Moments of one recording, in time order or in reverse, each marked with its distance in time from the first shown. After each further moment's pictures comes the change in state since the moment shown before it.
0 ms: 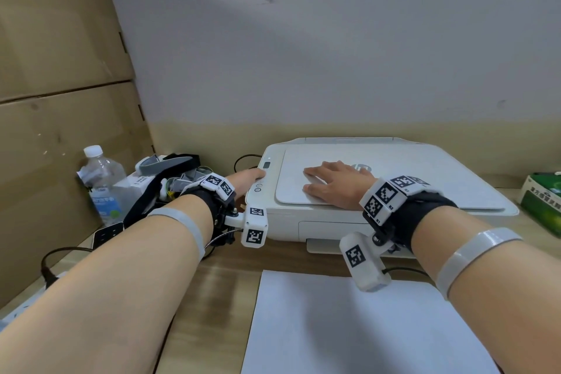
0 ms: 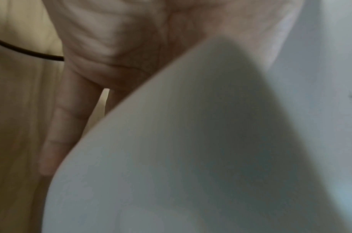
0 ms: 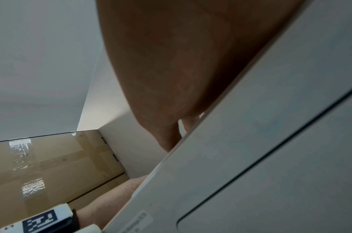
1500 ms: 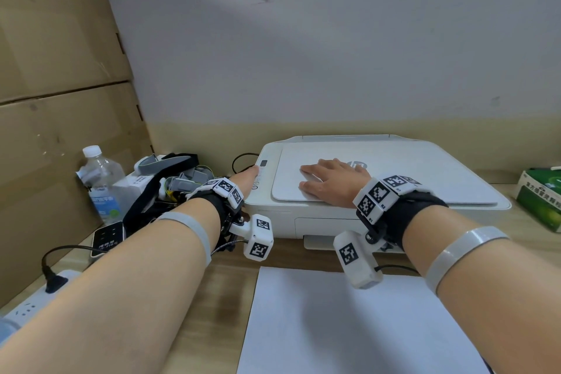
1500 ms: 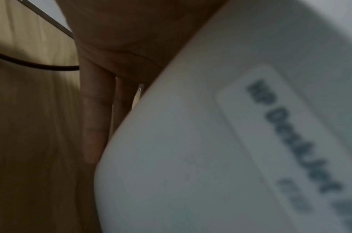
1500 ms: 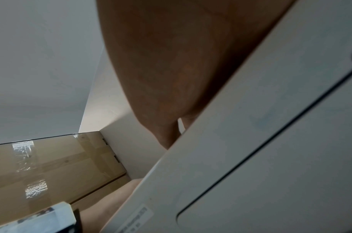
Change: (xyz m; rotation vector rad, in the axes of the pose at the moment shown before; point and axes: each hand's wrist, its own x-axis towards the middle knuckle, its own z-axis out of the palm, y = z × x) left_hand 0.001 -0.007 0.010 0.066 0.291 0.047; right_hand 0.025 0.017 0.019 0.057 0.076 0.041
